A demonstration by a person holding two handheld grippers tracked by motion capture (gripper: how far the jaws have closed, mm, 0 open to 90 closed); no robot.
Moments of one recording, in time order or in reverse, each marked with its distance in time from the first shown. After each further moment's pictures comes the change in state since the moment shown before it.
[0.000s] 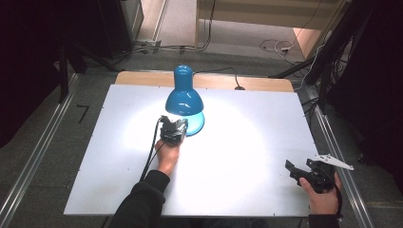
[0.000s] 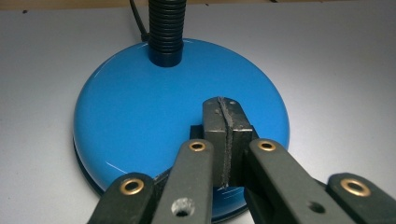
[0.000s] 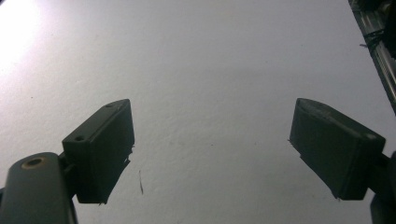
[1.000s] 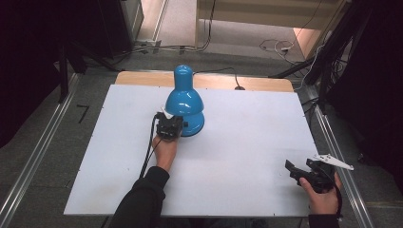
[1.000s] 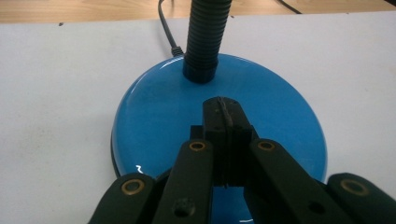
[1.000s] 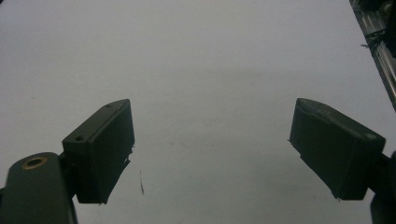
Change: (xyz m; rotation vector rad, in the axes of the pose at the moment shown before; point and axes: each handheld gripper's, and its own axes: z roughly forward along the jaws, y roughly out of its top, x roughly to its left) left arm 0.014 0.006 0.003 -0.029 0.063 -0.016; right arm 0.000 0.000 0.000 -0.001 0.004 -0.002
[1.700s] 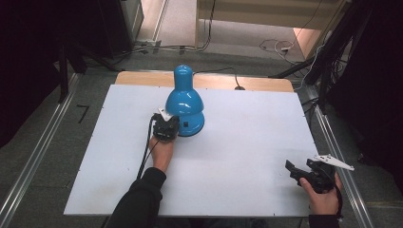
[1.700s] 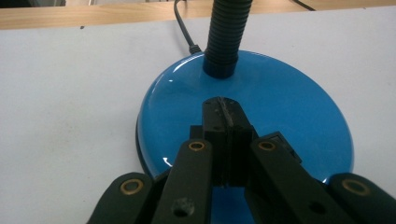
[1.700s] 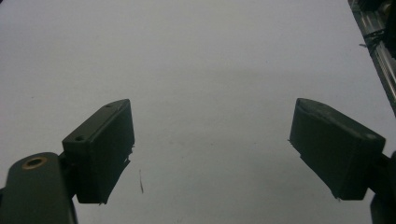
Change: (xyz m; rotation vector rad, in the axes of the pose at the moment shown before) left arm 0.009 -0.005 -0.004 -0.005 0.040 0.038; right arm 0.000 0.000 -0.001 0.003 -0.003 0.002
